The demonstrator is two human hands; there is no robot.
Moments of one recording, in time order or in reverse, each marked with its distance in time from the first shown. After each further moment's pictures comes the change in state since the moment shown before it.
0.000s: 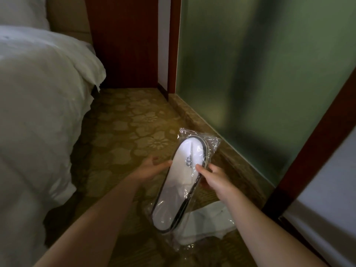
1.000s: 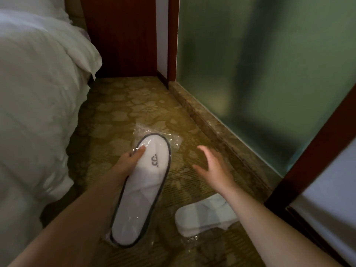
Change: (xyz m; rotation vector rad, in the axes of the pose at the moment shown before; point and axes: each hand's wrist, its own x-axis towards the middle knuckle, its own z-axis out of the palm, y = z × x) left_hand 0.014 -0.027 -0.034 -0.189 0.198 -0.046; right_hand 0.016 0.020 0.008 -0.719 0.091 -0.523
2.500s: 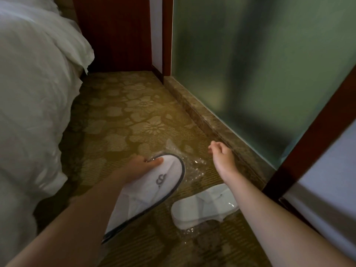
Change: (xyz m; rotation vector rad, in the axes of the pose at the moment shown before) left_hand 0.002 -0.020 0.022 0.572 -0.261 0.123; right_hand 0.012 0.017 -0.009 0.533 0.200 0.445
